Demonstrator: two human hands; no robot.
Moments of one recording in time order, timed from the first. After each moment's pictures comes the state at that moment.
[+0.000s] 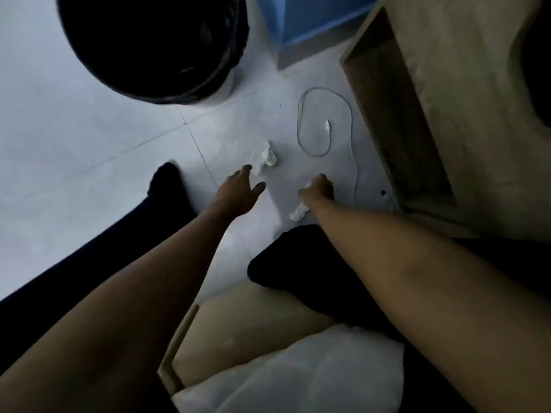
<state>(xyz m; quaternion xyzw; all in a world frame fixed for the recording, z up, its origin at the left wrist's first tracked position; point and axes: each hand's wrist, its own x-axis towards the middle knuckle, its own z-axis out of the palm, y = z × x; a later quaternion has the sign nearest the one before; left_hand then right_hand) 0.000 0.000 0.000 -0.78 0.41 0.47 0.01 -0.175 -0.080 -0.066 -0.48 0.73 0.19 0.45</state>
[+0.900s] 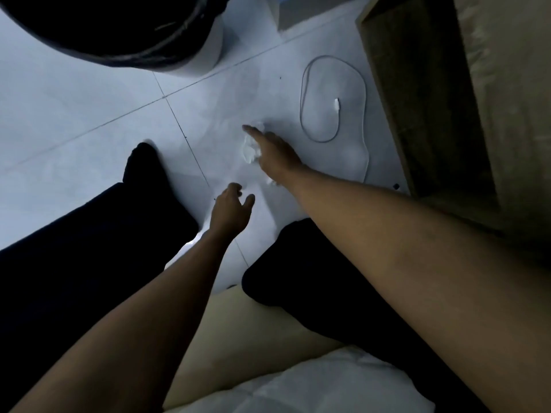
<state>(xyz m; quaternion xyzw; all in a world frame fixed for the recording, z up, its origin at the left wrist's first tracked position) -0.040 0.064 -0.086 -0.84 0.26 0.46 -0.07 -0.109 -0.091 -0.120 -0.72 0.45 0.14 0.50</state>
